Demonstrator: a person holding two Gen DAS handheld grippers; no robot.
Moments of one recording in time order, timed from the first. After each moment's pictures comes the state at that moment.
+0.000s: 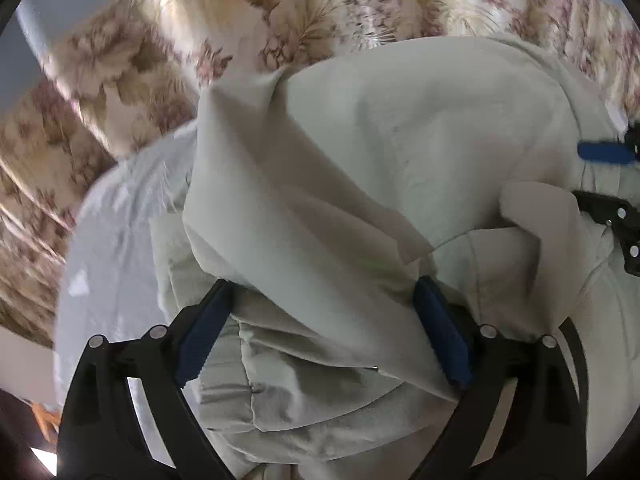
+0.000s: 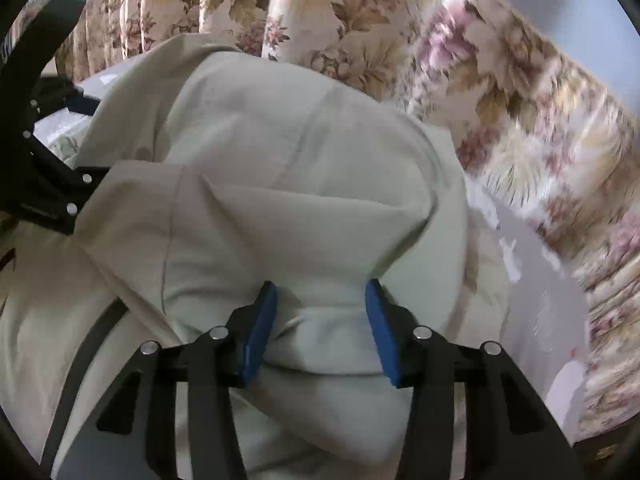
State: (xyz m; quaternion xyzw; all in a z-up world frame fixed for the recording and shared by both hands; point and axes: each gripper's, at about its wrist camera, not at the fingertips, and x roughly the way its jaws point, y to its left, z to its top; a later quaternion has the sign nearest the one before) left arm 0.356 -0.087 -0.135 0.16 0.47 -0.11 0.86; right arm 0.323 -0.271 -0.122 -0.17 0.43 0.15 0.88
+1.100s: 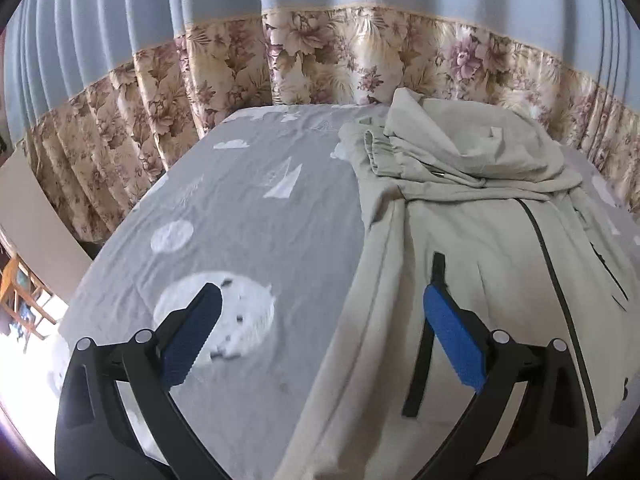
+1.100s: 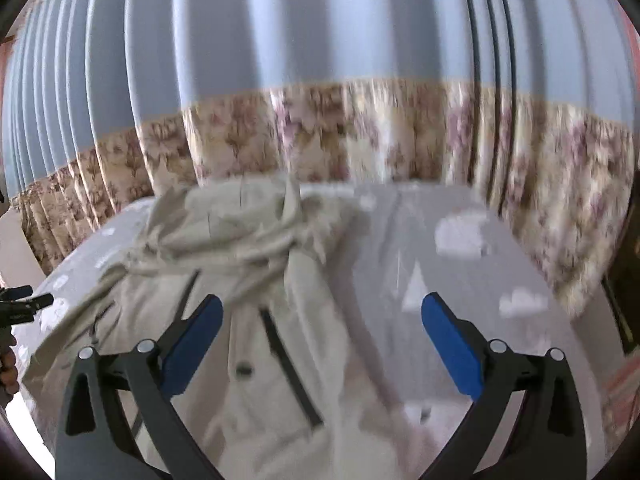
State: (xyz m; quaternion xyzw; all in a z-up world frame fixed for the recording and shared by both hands) left arm 0.100 0.054 -0.097 0.01 0.37 0.02 0.93; right arm 0.051 -0.357 -0.076 0.06 0.29 0.00 0.96
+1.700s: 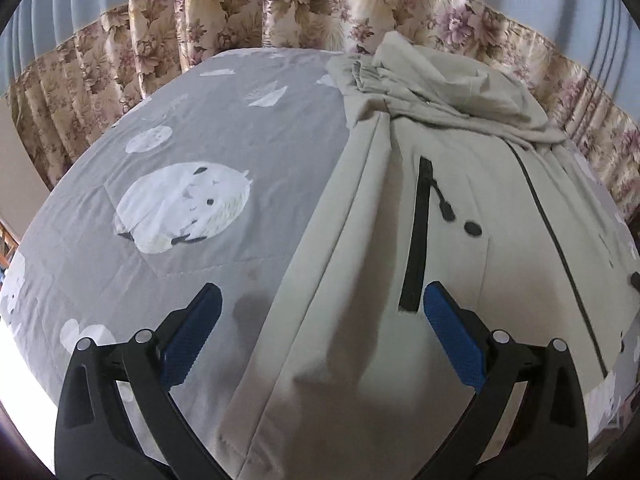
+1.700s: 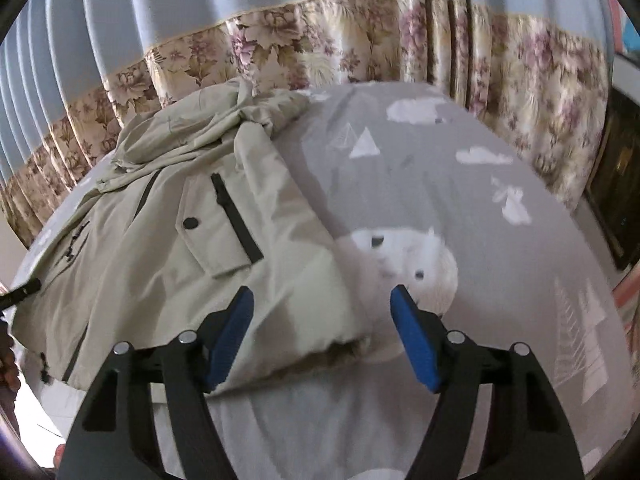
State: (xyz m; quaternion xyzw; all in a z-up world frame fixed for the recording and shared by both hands) left arm 0.057 0.061 -0.153 -0.04 0.43 -0.02 0.90; right arm -0.003 -0.393 -0.141 0.11 0.38 -0.04 0.92
